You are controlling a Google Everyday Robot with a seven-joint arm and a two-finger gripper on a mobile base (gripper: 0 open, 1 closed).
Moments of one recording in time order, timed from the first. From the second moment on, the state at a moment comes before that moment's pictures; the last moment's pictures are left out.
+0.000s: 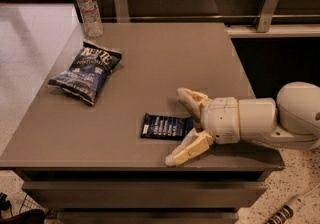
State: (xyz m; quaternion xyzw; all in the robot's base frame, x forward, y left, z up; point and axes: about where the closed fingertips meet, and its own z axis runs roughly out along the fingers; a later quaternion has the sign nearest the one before) arm 0.446 -0.033 0.822 -0.53 0.61 0.34 0.47
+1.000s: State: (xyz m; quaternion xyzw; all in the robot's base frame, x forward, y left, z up) arm 0.442 -0.026 0.808 -0.52 0.62 0.35 0.47
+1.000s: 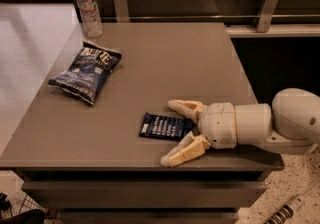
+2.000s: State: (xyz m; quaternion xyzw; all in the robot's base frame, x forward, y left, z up) arm 0.441 -0.023 0.809 -0.53 0.62 0.35 0.47
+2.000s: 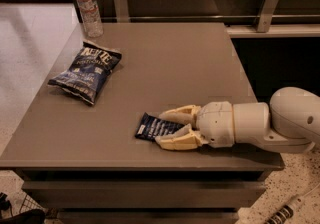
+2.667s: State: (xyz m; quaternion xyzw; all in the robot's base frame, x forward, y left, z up) arm 0.441 -0.022 0.810 -0.53 0.62 0.35 0.47
